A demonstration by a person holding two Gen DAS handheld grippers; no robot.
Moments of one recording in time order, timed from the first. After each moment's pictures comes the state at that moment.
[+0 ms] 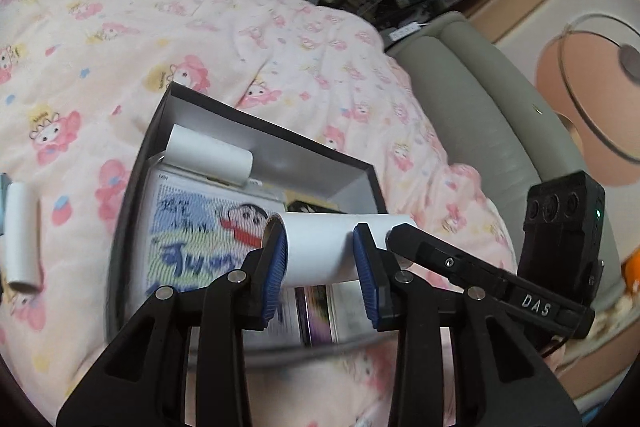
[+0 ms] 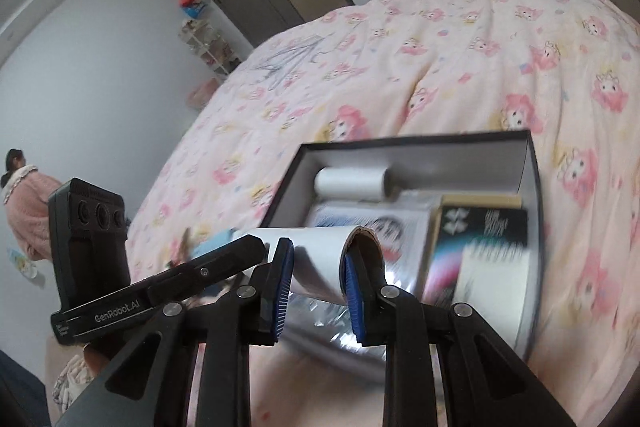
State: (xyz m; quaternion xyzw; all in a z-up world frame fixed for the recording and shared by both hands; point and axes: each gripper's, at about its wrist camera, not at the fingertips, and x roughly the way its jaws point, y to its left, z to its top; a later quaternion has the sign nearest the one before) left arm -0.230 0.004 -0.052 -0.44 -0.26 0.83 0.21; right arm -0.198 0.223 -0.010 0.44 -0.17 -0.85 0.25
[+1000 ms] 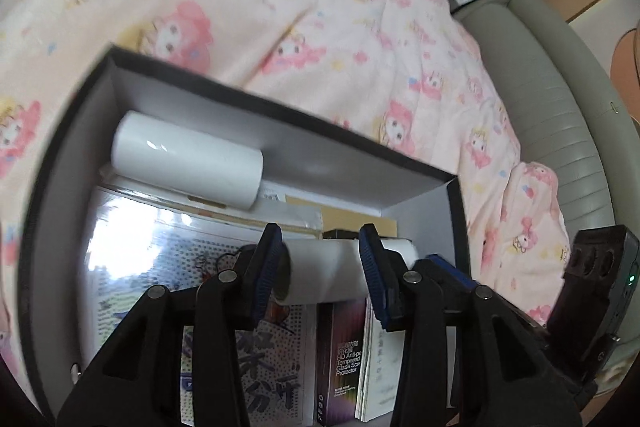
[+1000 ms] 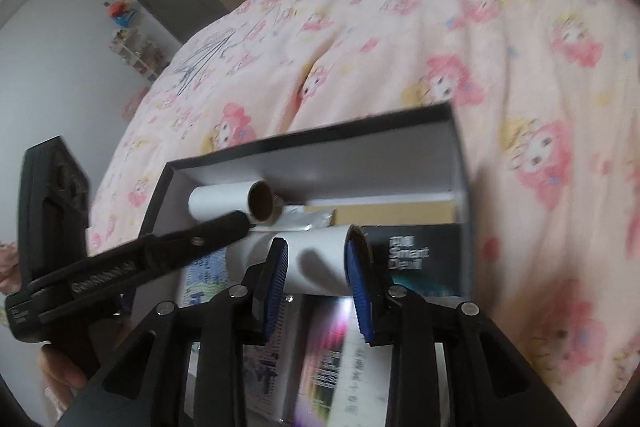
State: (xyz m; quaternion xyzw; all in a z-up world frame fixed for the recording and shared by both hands) left arm -0.303 0.059 -0.103 -0.51 -0.21 0.82 0.13; right arm -0.252 0.279 -0.075 0.48 -0.18 -0.85 0.14
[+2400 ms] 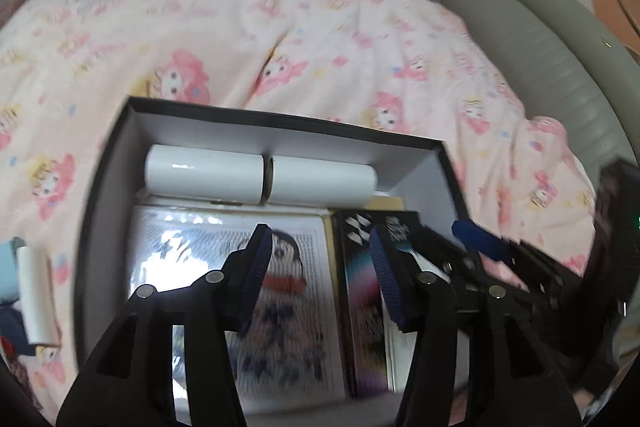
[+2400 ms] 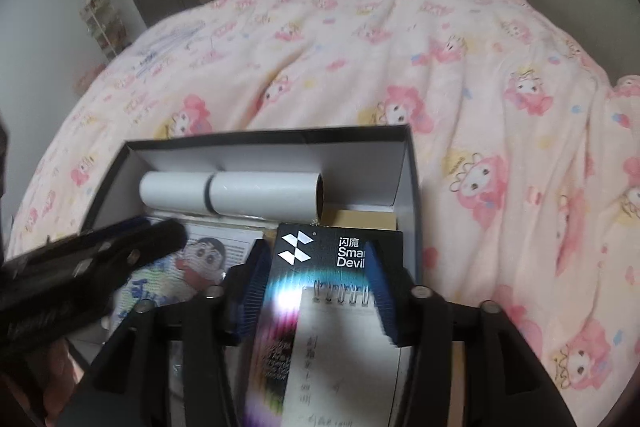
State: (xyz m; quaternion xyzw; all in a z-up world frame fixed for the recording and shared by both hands) left arm -0.261 0.071 -0.067 -0.49 -0.10 0.86 0.14; right arm -0.231 0.265 -0.059 0.47 -0.07 -0.88 0.06
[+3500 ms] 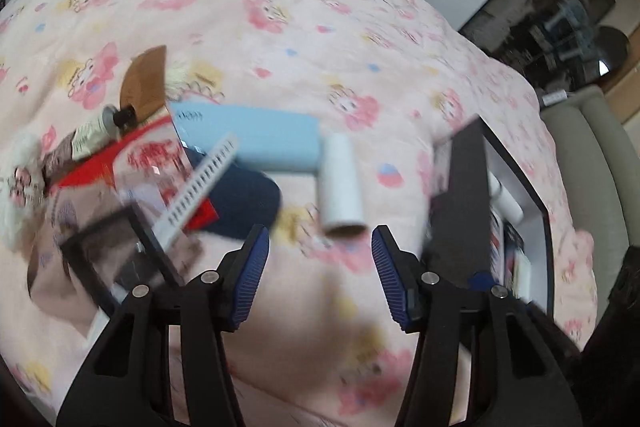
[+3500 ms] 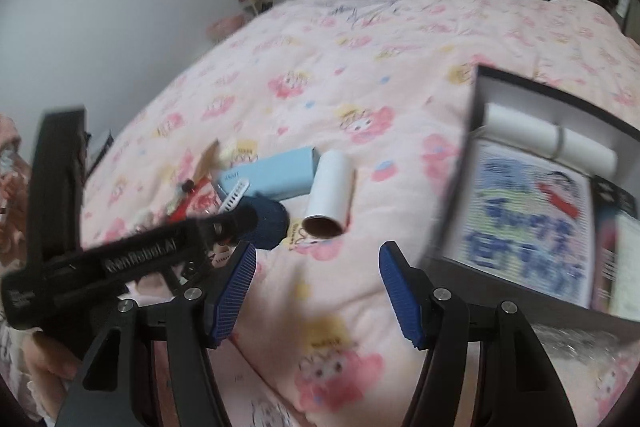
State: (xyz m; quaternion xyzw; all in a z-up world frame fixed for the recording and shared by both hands) left arm -0.123 -0.227 -0.104 -0.45 -0.29 0.84 -0.06; right arm -0.118 -0.024 -0.059 0.47 -0.02 -0.84 0.27
